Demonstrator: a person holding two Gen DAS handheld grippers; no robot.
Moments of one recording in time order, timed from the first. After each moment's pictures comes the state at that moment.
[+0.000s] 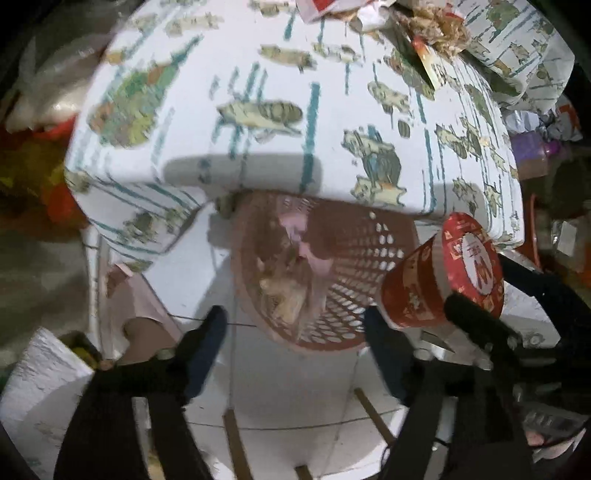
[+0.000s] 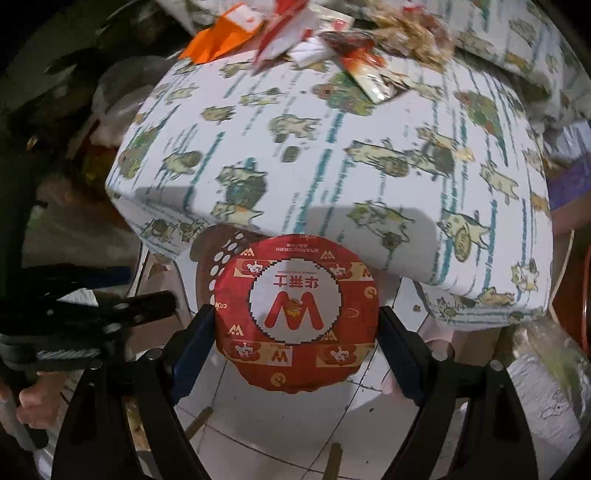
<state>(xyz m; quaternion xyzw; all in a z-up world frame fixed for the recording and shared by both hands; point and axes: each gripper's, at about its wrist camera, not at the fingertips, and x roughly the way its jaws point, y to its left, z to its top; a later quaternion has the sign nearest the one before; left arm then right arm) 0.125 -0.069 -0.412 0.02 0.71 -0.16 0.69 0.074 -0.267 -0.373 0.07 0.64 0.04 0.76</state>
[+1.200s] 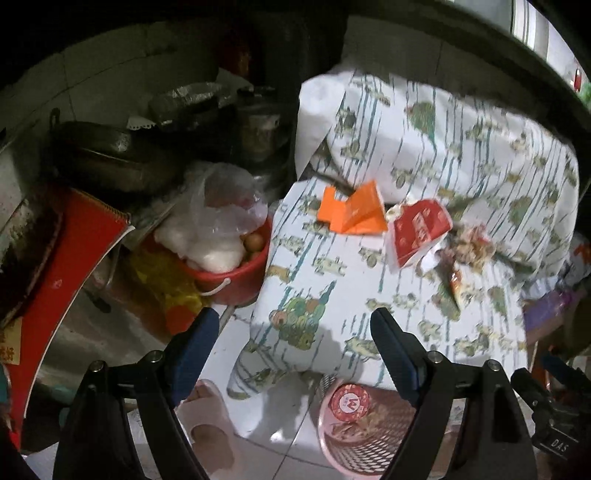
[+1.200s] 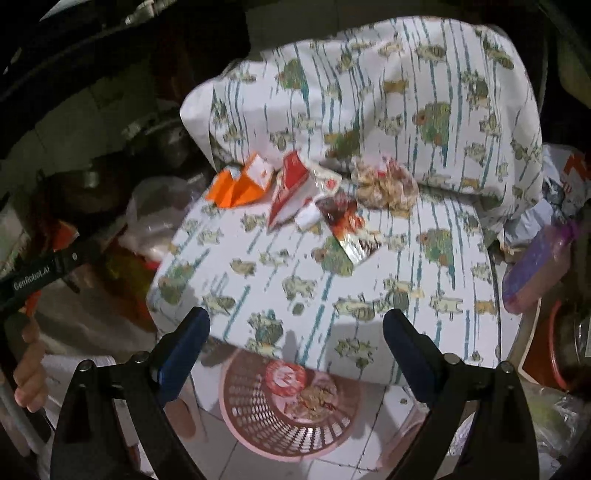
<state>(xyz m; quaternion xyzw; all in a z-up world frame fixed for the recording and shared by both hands) 0.140 0.014 -0.251 -0.03 0.43 -0.01 0.90 0.071 -0.264 -0.257 0.07 0.44 0.02 0.89</state>
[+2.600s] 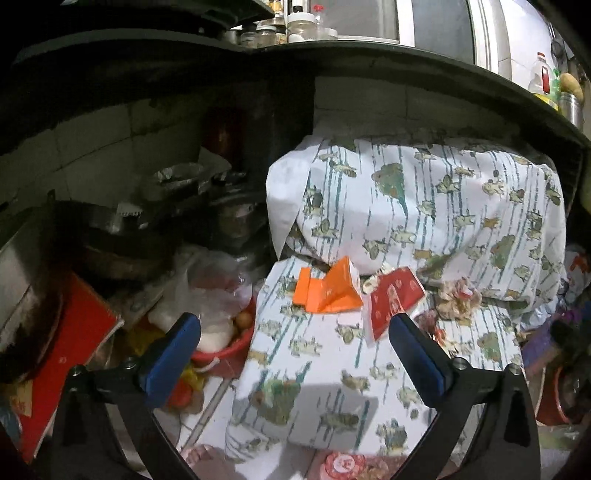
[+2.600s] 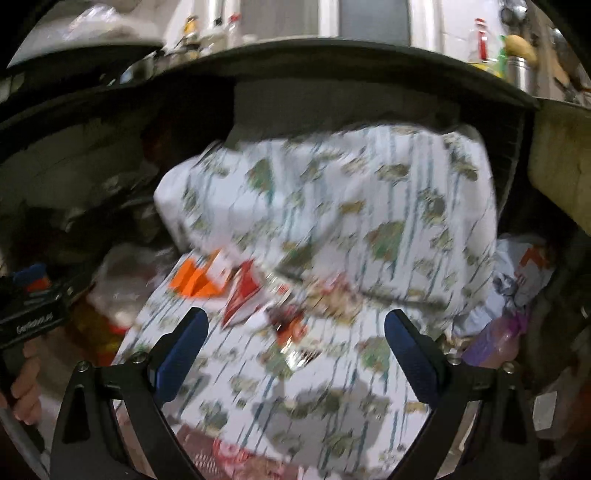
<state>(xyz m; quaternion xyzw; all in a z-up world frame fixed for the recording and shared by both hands) 0.160 -0.038 -0.204 0.02 0.31 -0.02 0.95 0.099 -0.301 -0.183 0.00 0.31 -0.04 0.95</state>
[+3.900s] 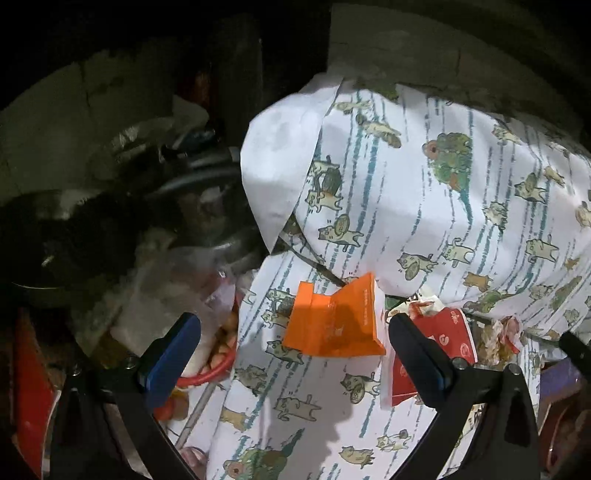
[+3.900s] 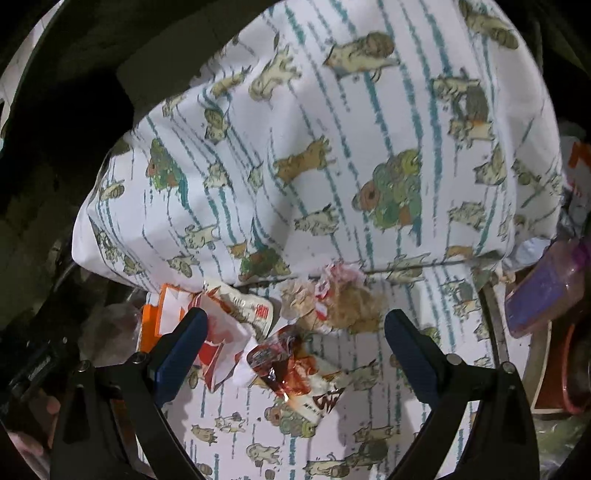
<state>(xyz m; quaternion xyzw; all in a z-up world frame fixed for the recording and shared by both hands) 0.351 -0.060 -0.254 -0.01 0.44 0.01 0.90 0.262 -0.376 -0.254 0.19 0.44 -0.08 0.88</state>
